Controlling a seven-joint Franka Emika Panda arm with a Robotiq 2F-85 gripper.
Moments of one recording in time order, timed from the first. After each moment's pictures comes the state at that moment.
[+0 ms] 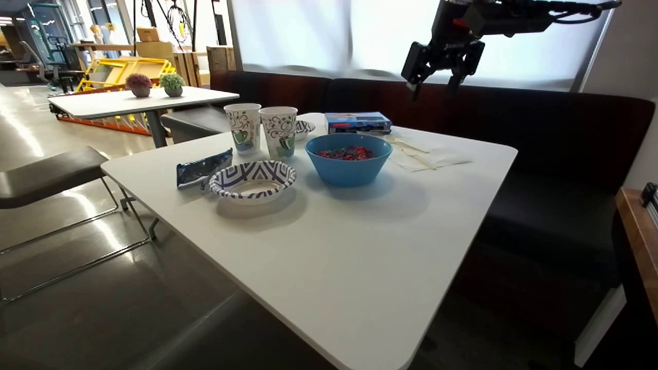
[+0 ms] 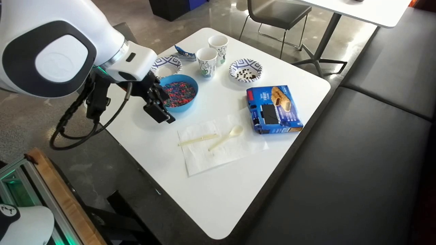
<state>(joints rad) -0.34 -0.13 0.17 -2.71 -0.54 2.86 0.82</state>
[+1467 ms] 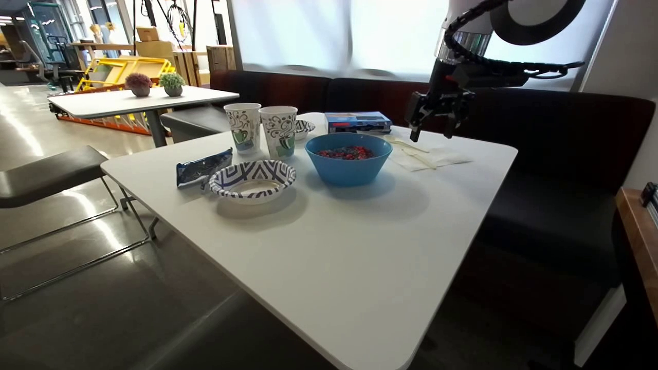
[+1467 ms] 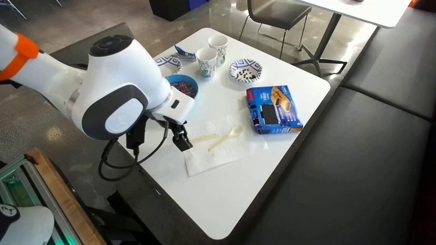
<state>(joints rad) -0.42 0.20 0.10 -2.60 -0.44 3.00 0.64</state>
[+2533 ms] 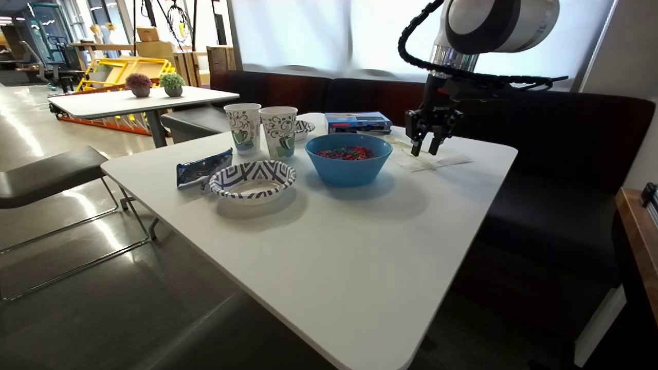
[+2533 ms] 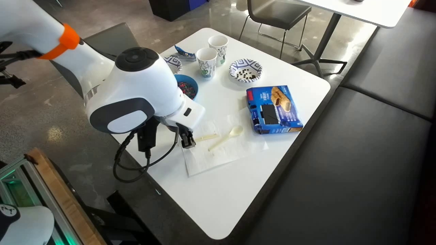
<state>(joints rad) -0.23 0.30 -0.02 -2.54 0.08 3.00 0.22</state>
